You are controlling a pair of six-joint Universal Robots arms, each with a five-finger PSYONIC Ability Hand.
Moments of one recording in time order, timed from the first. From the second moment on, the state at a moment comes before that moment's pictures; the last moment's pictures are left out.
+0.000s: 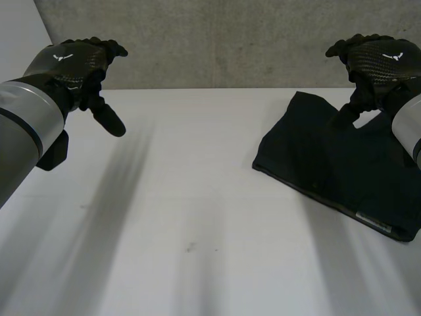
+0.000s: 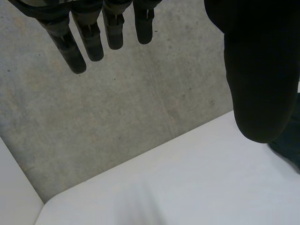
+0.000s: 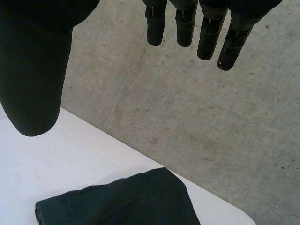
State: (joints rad) left arm 4.24 -1.66 -1.28 2.87 -1.70 3.23; right arm 1.92 -1.52 1.42 0.12 1.57 3.00; left_hand 0.18 0.20 0.21 0.21 0.05; right_hand 0.19 0.22 0.20 0.23 0.05
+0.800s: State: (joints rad) left arm 4.24 -1.74 -1.32 2.94 -1.70 3.23; right arm 1.48 -1.25 1.75 0.07 1.38 2.67; left_hand 0.18 0.20 0.21 0.21 0.05; right_hand 0.21 0.25 0.26 0.25 0.09
